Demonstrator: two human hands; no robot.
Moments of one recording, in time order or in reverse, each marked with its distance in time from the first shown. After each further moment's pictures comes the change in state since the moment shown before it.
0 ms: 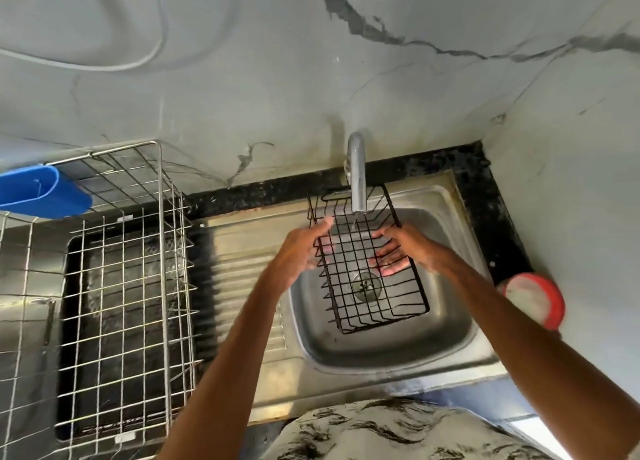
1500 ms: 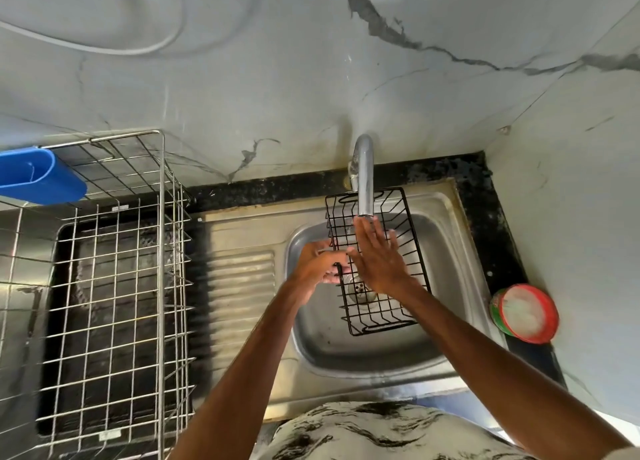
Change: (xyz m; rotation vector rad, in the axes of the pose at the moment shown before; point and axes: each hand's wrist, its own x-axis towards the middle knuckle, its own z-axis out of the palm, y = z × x) left_hand 0.030 -0.054 0.015 -0.011 0.074 -0.042; right_hand 0.036 0.032 0.060 -1.134 0.352 -0.361
